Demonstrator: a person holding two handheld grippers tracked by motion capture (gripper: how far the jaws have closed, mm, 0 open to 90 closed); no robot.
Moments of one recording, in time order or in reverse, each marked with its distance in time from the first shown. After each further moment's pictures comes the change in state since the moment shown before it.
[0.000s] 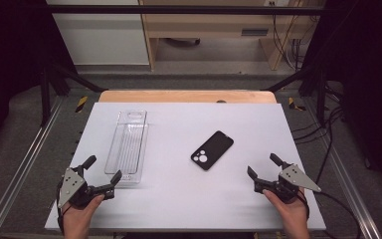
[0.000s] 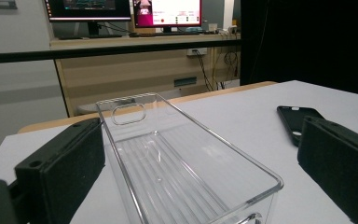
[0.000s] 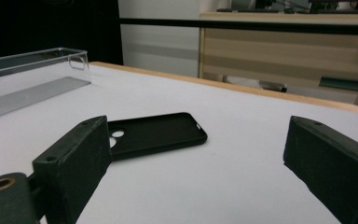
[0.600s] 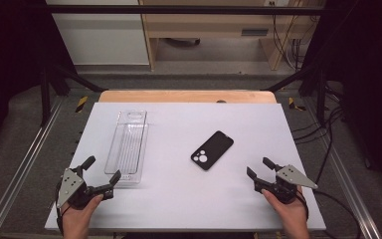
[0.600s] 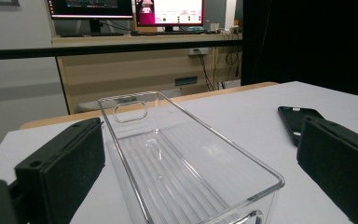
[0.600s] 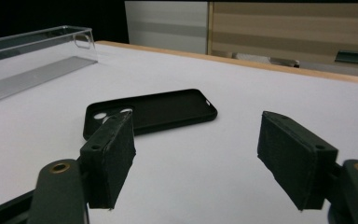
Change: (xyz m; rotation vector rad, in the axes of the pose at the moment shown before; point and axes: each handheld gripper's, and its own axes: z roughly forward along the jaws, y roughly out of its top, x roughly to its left) left arm 0.001 -0.001 -0.002 0.004 0.004 -0.011; right arm 0.001 -0.005 0.001 0.104 0.025 0.021
